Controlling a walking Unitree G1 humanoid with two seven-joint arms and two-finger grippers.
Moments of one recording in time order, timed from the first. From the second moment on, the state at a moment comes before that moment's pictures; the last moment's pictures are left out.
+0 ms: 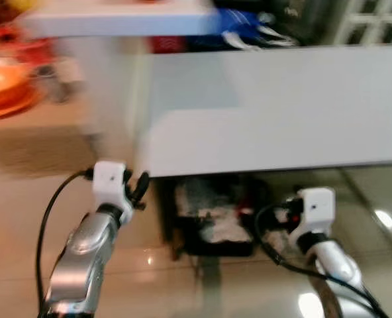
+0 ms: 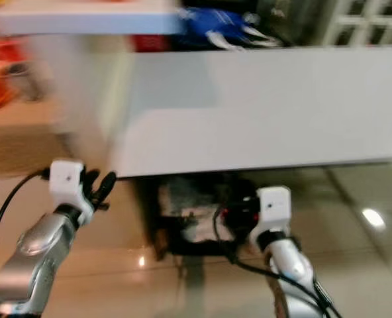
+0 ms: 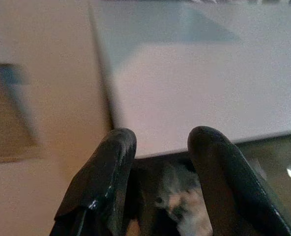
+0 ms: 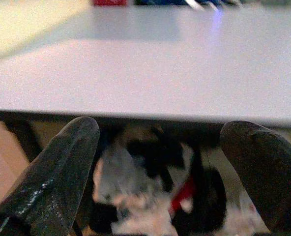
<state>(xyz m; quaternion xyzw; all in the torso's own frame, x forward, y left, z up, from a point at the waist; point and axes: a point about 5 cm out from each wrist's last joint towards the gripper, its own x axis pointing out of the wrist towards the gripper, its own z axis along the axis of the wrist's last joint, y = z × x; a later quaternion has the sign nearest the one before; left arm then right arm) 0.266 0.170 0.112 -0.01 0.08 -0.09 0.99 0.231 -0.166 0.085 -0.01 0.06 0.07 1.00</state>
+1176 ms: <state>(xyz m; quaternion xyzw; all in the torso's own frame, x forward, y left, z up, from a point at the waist) 0.281 0.173 0.131 0.02 0.04 -0.13 0.99 0.233 -0.162 0.108 -0.03 -0.04 0.02 1.00</state>
